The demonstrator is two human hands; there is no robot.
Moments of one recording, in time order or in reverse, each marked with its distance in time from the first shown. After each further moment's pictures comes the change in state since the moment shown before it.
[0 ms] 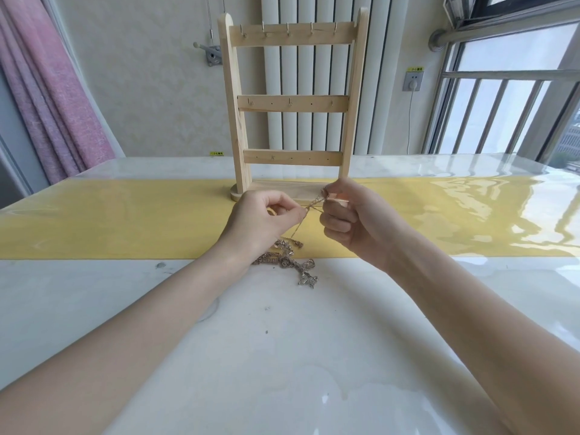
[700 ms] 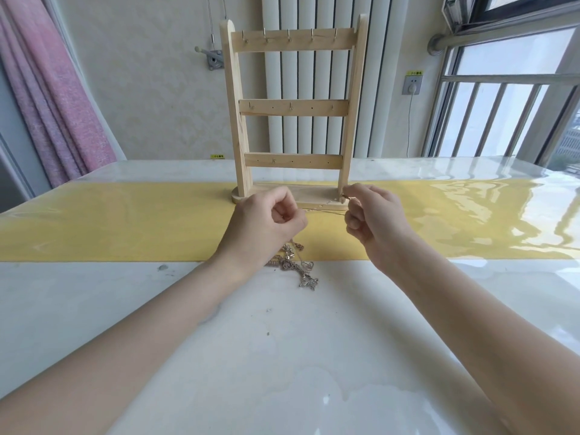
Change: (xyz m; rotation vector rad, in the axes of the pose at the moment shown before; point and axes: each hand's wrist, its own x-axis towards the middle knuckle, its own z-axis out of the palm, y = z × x) left_hand -0.005 0.000 0.001 0.164 0.077 0.220; right_hand 0.005 0.003 -0.007 -0.088 0.371 -0.113
